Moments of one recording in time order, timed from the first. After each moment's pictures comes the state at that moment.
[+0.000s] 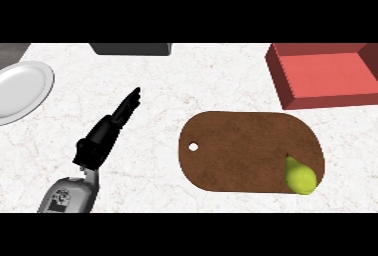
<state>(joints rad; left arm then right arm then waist) -0.19 0.12 -0.13 -1.56 -0.11 -0.15 0.09 -0.45 -0.83 -0.35 -1.49 0.33 0.33 -0.09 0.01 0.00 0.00</state>
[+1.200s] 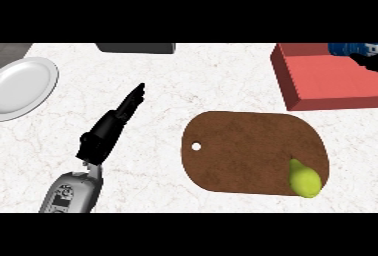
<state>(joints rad) -0.23 0.09 -0.11 -1.56 -0.12 -0.17 0.12 -0.94 -0.72 -0.16 -0.58 0.70 -0.01 -0.33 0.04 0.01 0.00</state>
